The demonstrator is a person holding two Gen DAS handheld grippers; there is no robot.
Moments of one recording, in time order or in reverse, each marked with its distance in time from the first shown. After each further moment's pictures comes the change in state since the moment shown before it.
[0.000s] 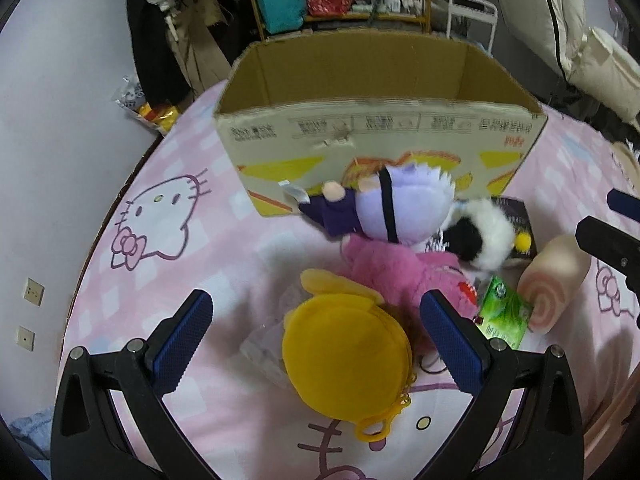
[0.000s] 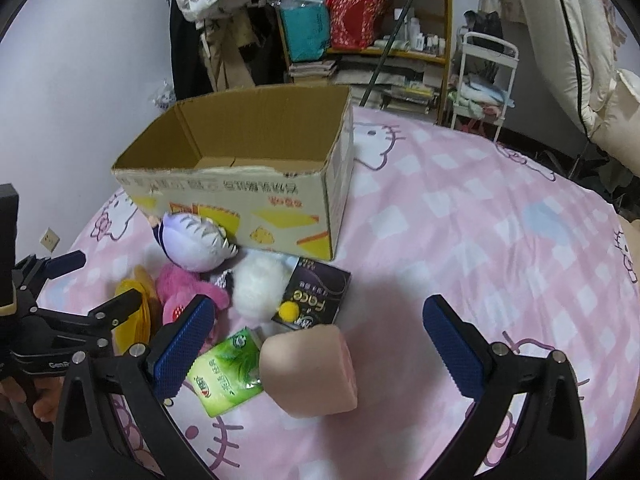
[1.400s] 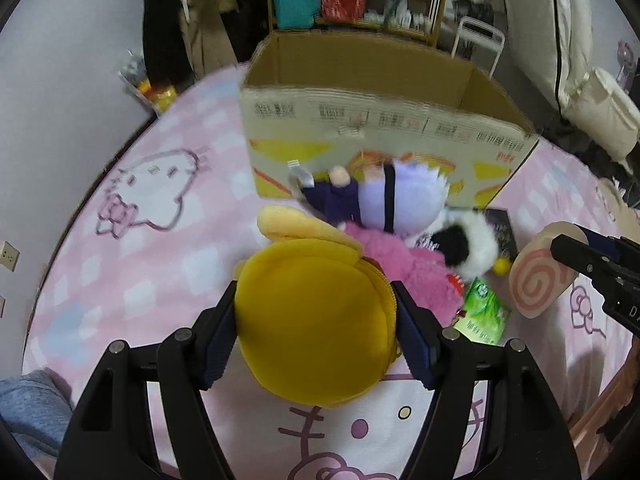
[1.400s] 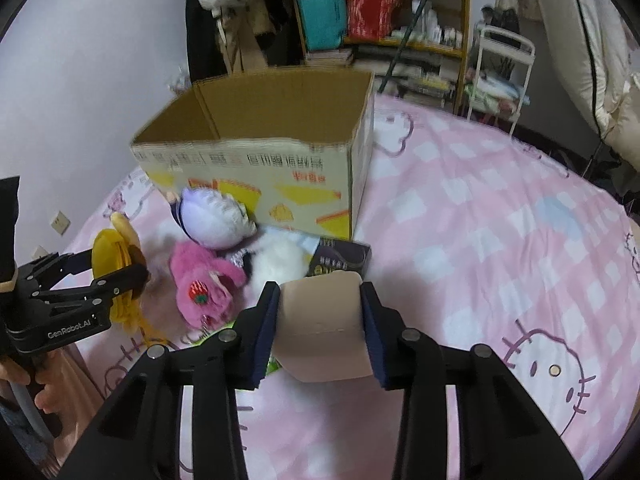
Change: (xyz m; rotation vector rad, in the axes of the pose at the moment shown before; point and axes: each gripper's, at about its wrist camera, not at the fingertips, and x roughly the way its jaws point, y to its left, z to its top) left arm -0.020 0.018 -0.014 -0.133 -0.056 -0.095; right arm -0.009 0.008 -0.008 -0.030 0.000 0.043
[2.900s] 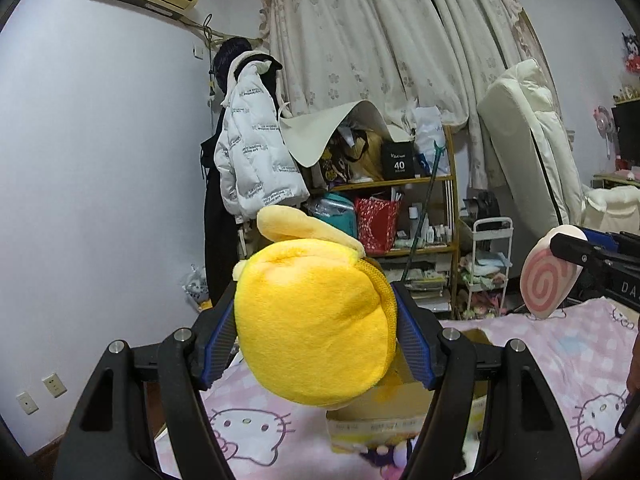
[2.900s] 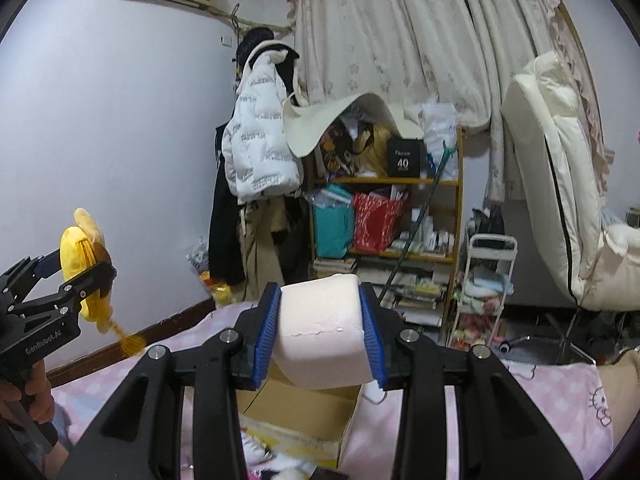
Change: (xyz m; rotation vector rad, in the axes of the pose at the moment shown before) left arm -0.164 0.005 0.091 0.073 -0.792 0.177; right arm -0.130 0.034 0.105 -0.101 -0.688 -0.016
